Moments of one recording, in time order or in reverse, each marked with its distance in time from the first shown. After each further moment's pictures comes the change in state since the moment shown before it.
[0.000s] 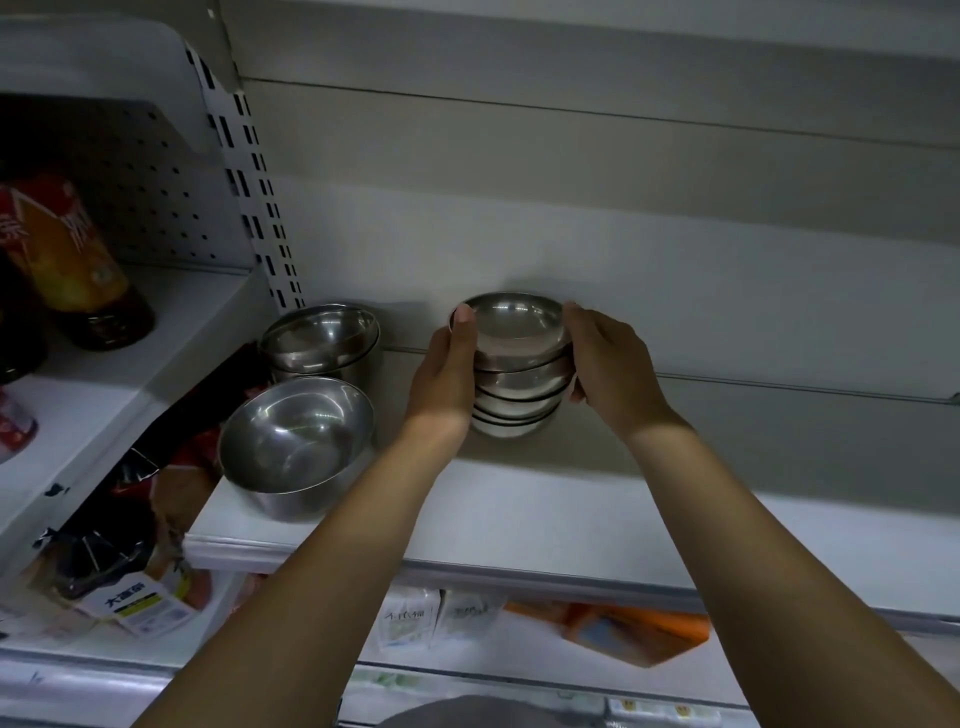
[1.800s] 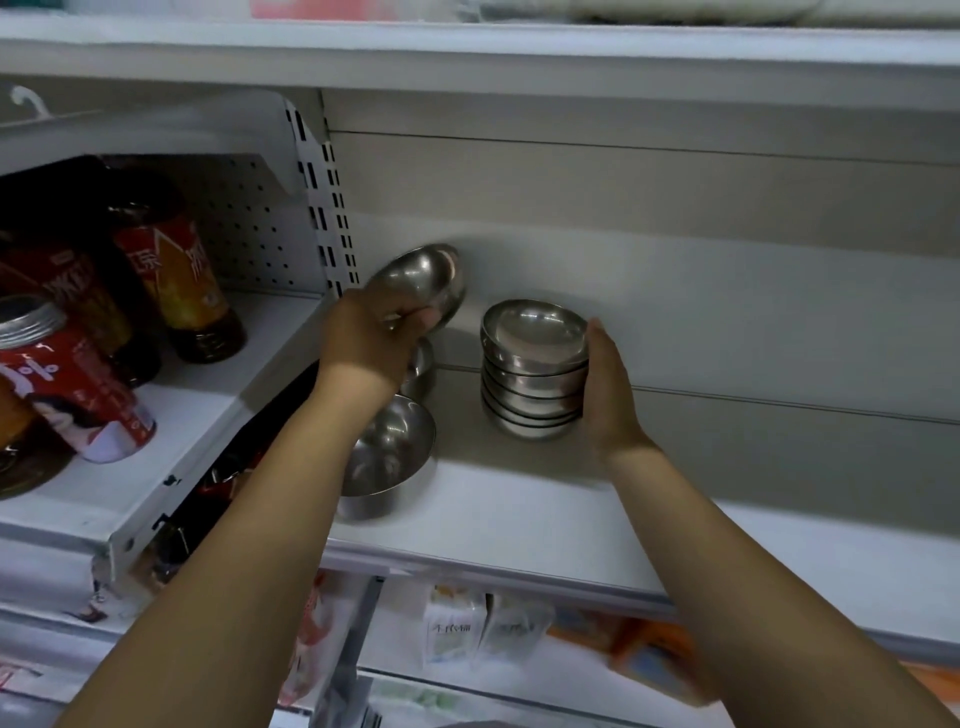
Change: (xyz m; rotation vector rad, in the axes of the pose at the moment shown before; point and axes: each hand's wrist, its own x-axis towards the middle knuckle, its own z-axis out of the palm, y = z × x) left_hand 0.018 0.060 -0.114 0.604 0.223 0.528; right_hand 0.014 0.020 0.074 0.565 -0.025 0.034
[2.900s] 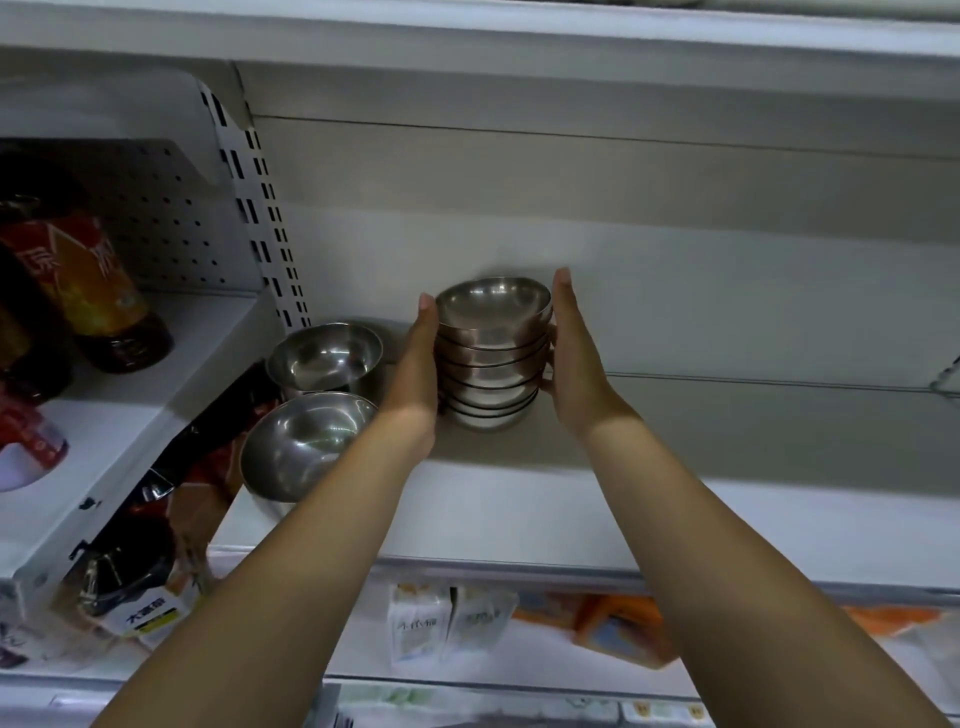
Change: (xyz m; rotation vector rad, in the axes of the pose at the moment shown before) left_hand -0.035 0.031 0.085 -0.868 -0.320 -0.608; right_hand -0.009 -0.048 -0.015 -0.019 -0.132 0.046
